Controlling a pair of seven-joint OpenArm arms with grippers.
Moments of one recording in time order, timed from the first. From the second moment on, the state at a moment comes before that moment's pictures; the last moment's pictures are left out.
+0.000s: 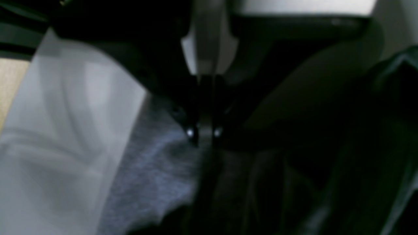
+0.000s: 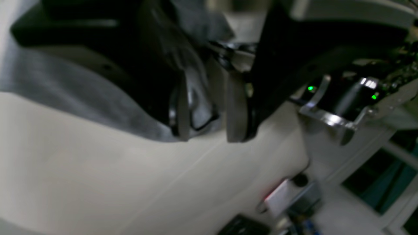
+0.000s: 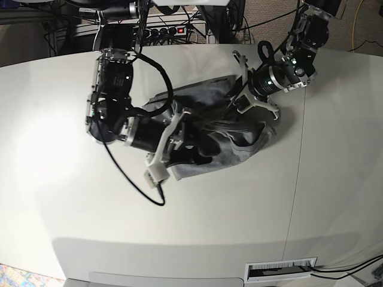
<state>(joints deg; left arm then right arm) 11.7 -19.4 16.7 98.5 -7.7 -34.8 27.4 7.3 -0.4 6.2 102.1 57.2 39.5 -73.3</state>
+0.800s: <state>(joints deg) 11.8 -19.4 16.8 98.5 -7.8 -34.8 26.7 6.1 14.6 4.9 95.8 34.0 39.7 -61.1</state>
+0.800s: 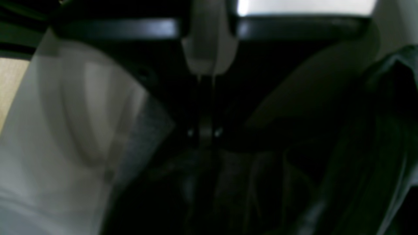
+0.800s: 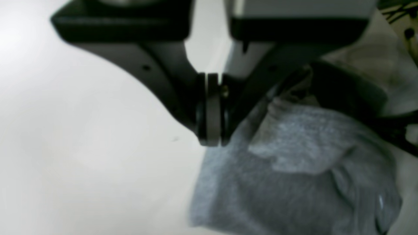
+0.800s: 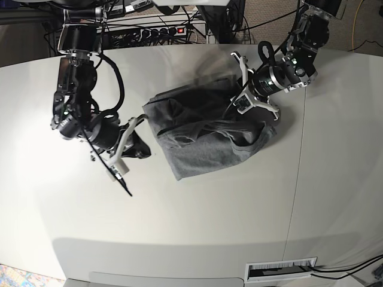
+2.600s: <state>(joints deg) 18.7 -19.4 16.7 122.5 2.7 -27.1 35.5 4.0 13.6 -16.9 94.4 47.1 39.7 -65.7</state>
